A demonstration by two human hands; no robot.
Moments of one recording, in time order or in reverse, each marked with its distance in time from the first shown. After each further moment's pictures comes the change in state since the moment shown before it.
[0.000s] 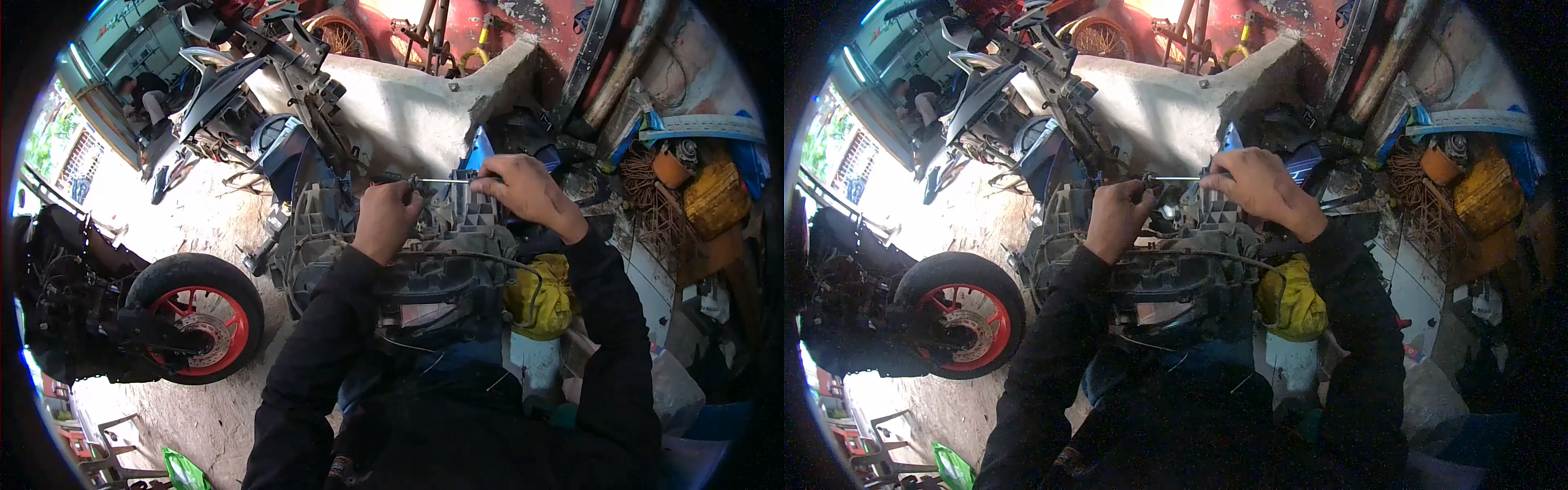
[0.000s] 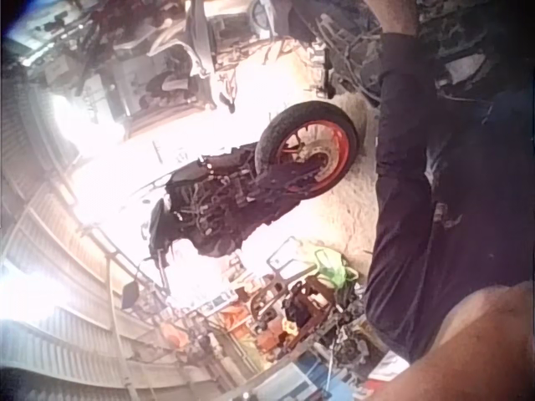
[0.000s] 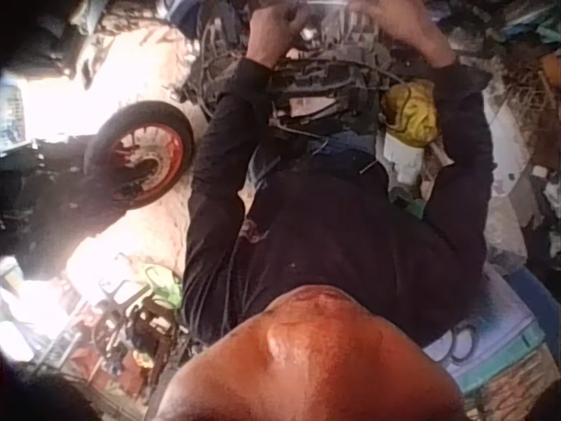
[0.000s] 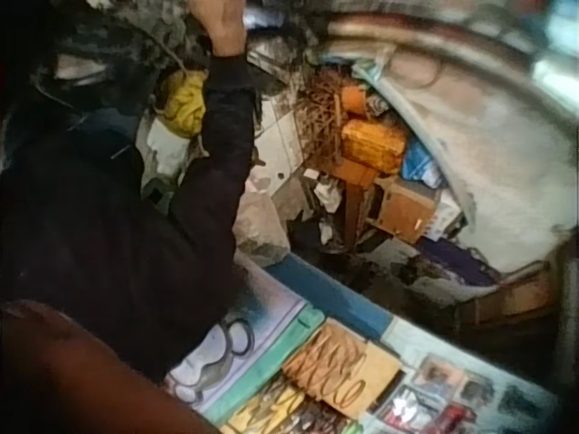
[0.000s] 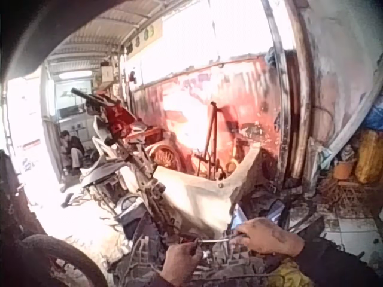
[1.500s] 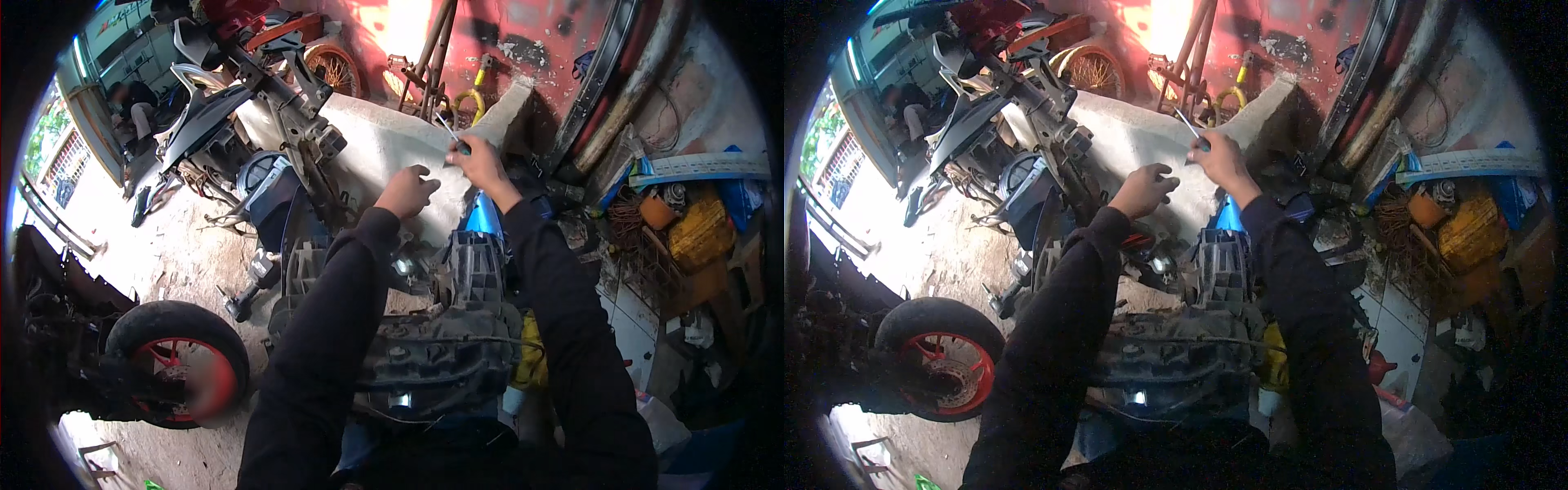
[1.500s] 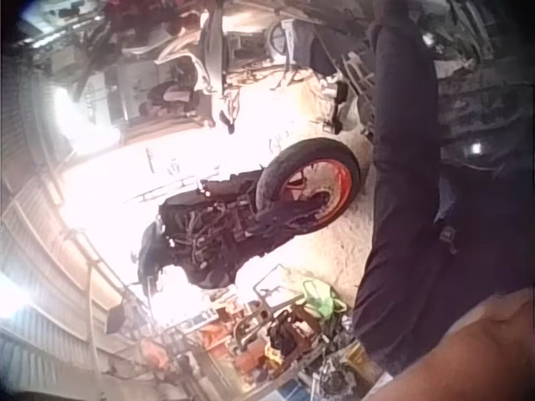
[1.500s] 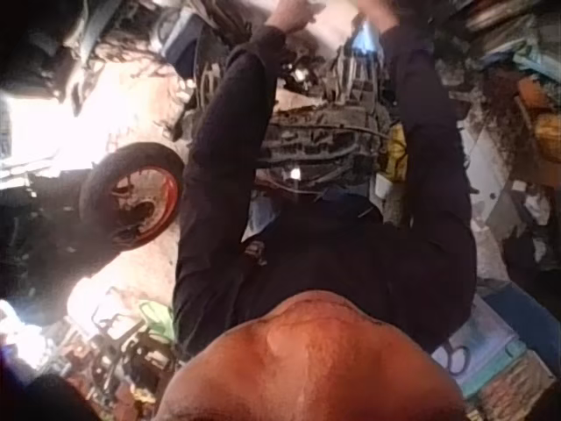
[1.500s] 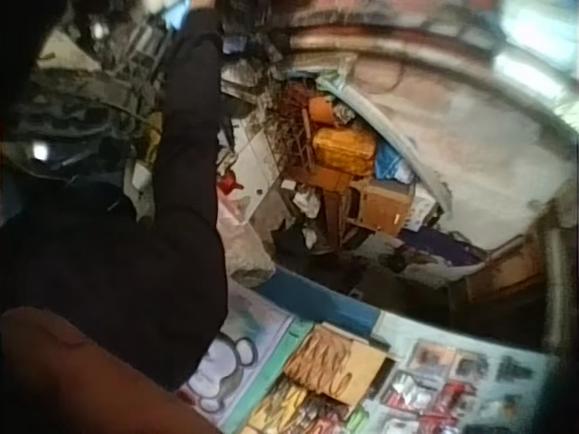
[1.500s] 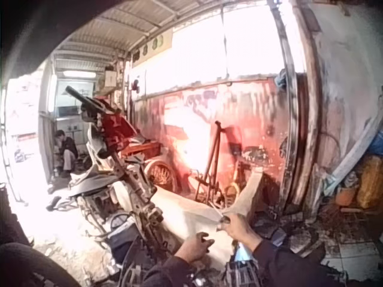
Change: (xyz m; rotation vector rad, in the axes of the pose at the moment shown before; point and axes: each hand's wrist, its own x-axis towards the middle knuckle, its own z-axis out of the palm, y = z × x) left_hand 0.161 -0.068 0.056 -0.405 -0.362 -0.235; right_hand 0.183 0.107 0.053 0.479 0.289 0.265
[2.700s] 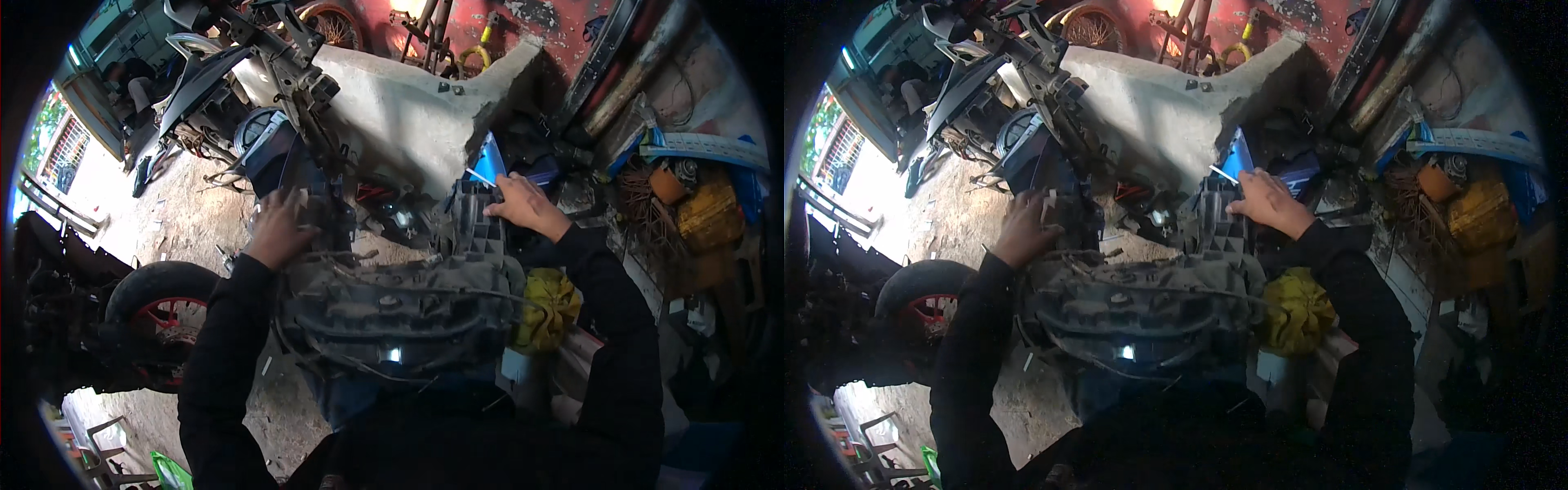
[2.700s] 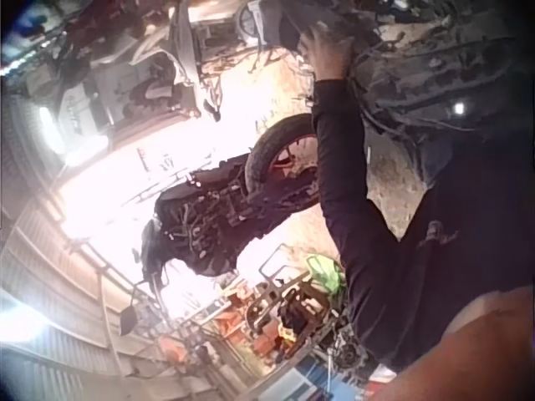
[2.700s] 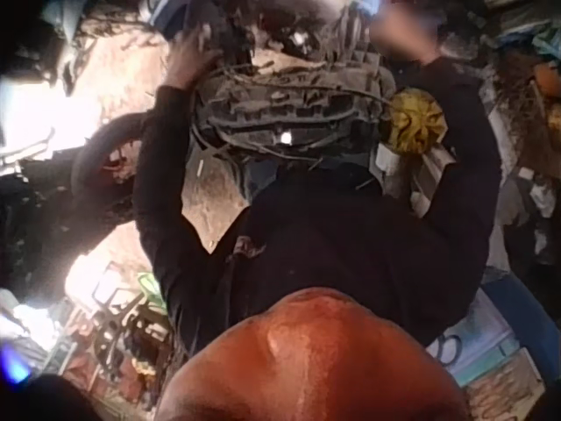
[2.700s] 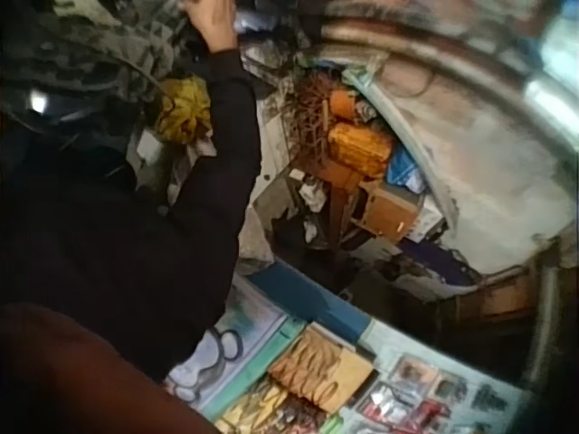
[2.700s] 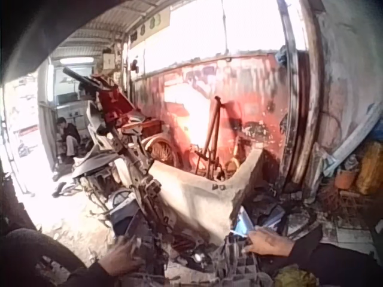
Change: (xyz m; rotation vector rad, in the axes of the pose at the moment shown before) left_hand -0.192 -0.048 -0.107 0.918 -0.047 -0.059; right_hand -0.151 0.040 -0.046 -0.781 -0.330 -0.168
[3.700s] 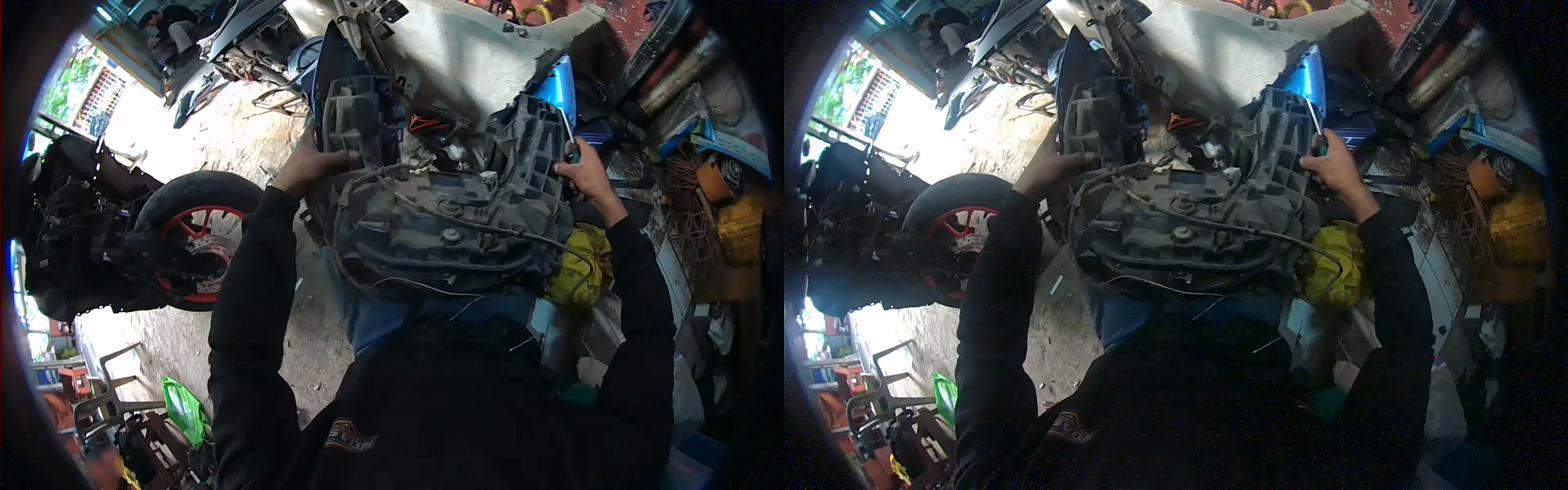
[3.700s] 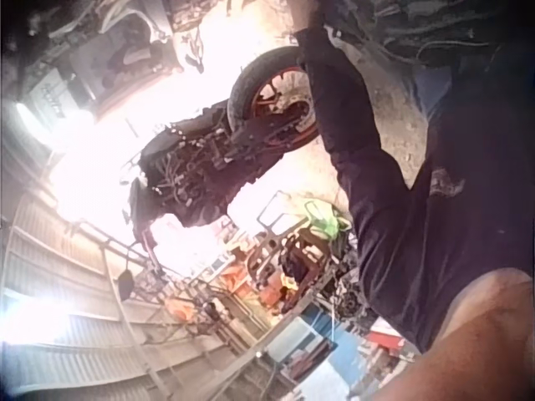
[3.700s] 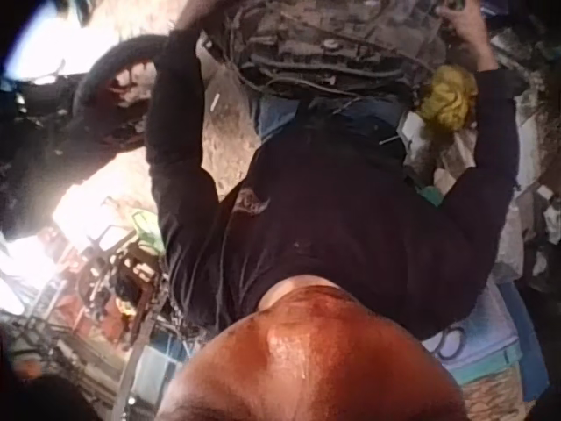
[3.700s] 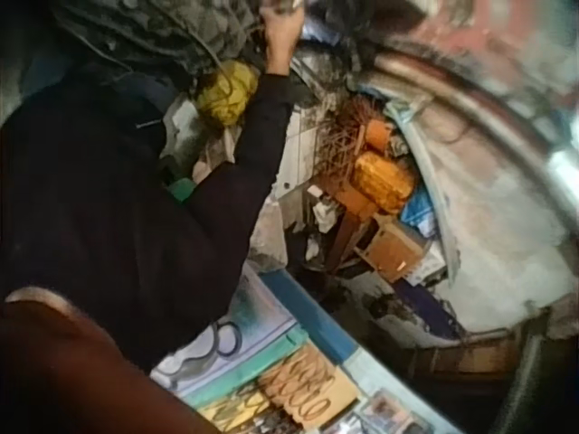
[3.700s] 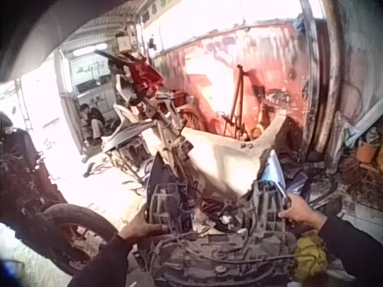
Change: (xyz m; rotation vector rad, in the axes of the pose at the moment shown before) left_hand -0.057 -0.035 0.021 -1.142 0.103 -0.260; right_hand -0.053 -0.004 0.032 0.942 0.001 0.395
